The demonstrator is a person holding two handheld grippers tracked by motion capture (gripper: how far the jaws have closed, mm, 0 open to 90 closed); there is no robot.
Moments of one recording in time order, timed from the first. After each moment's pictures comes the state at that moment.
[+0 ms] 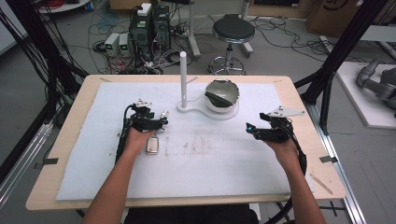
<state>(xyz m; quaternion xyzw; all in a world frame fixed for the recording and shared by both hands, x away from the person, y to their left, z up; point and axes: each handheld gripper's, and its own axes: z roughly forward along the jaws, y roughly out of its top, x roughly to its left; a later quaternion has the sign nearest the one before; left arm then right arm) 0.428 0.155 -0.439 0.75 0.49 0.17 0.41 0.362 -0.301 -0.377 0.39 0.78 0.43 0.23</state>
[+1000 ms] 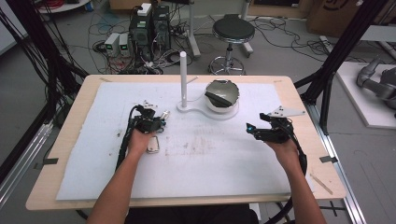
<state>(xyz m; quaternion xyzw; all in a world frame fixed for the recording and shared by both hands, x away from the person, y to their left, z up) 0.425 0.147 -0.436 0.77 0.47 0.18 0.39 0.362 -0.302 -0.377 0.39 0.78 0.43 0.22</state>
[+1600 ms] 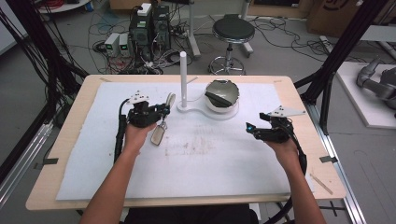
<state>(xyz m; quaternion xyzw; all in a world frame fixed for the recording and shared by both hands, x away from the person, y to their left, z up) 0.404 0.147 -0.383 0.71 0.39 0.16 0.56 0.362 -0.300 -0.375 0.39 0.78 0.43 0.22</state>
